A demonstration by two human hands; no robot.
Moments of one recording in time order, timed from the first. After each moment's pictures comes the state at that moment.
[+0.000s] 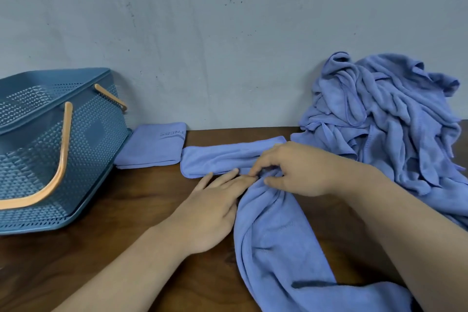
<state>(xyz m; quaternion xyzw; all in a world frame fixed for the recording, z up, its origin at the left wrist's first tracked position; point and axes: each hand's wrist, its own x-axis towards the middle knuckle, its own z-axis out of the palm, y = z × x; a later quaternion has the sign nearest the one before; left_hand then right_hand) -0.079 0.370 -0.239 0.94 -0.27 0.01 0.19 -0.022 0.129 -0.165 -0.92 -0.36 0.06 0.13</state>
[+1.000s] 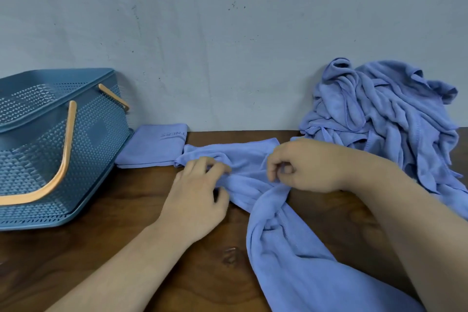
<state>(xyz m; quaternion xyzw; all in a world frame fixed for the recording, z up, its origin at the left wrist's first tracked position) -0.077 0.378 -0.238 0.95 -0.13 0.19 0.19 -0.039 0.119 -0.132 -0.94 -0.32 0.08 0.10</state>
